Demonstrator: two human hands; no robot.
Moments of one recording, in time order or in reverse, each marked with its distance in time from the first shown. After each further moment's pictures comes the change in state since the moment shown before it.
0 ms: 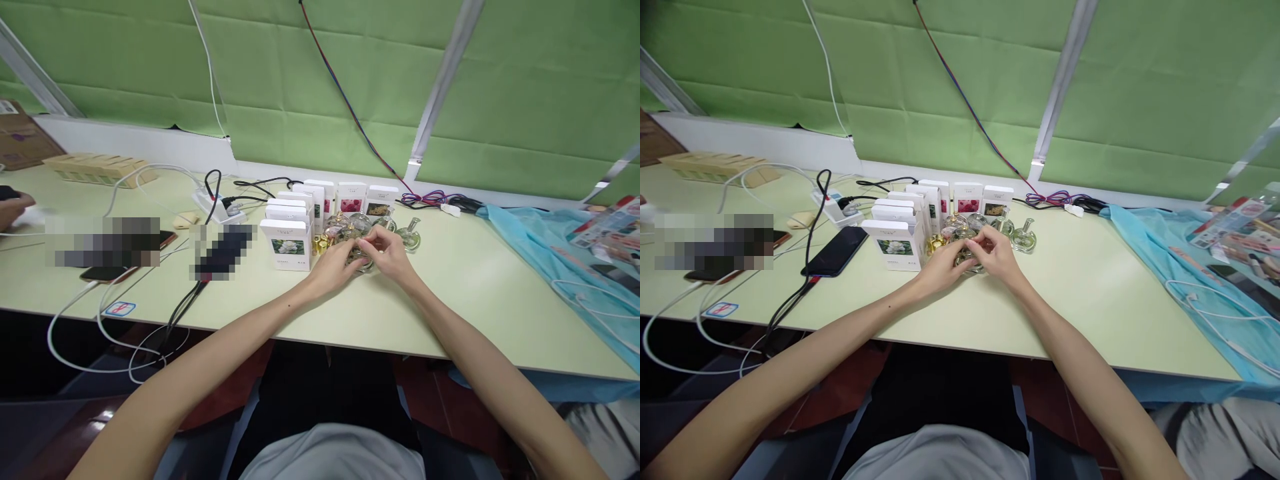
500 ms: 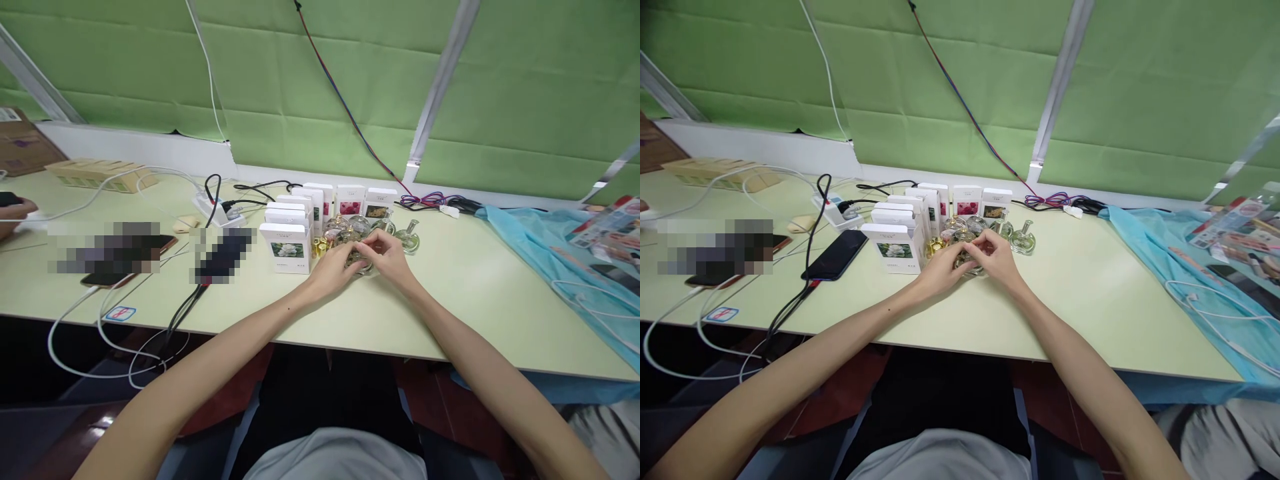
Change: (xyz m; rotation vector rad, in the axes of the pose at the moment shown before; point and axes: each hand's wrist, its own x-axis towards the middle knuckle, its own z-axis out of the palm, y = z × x) left_hand -0.001 0.000 -0.001 -0.022 0.012 0.007; right_hand -0.005 0.000 0.002 0.044 0.055 0.049
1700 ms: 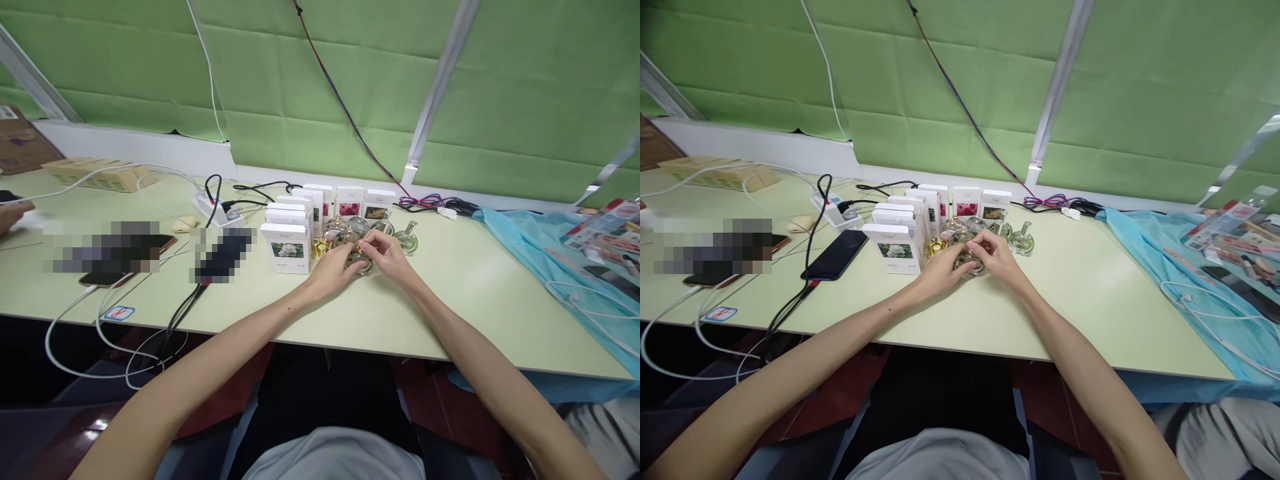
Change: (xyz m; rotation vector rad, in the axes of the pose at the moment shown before) left_hand 0.001 -0.001 0.001 0.033 -0.018 -0.009; right_hand 0.008 0.001 -0.009 0.106 -0.163 0.001
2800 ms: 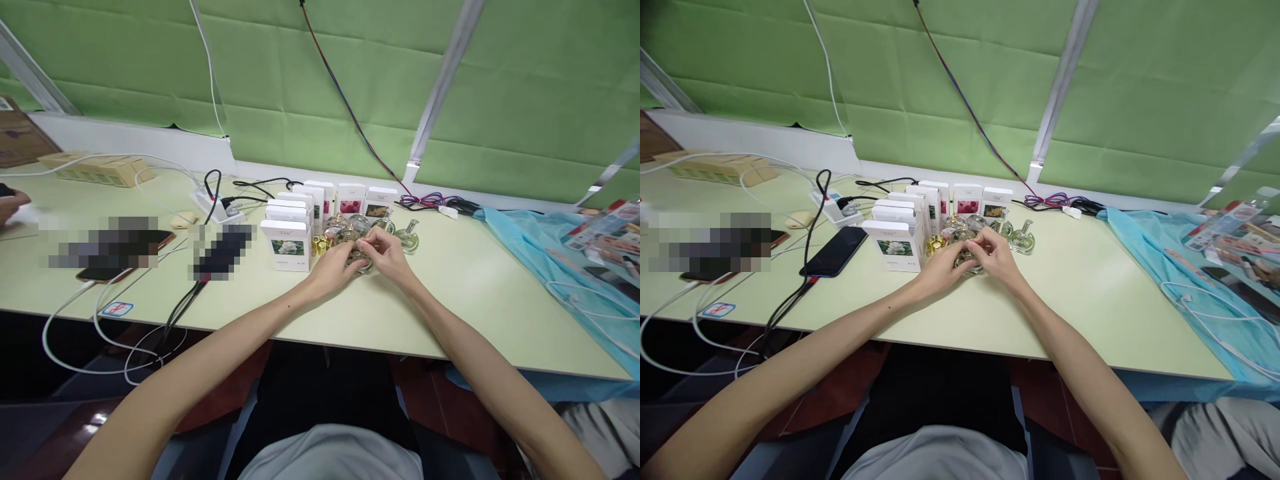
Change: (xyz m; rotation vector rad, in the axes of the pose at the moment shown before) left_hand 0.000 0.000 0.001 -0.005 0.000 0.010; right_hand -0.003 0.003 0.007 -0.095 0.086 -0.079
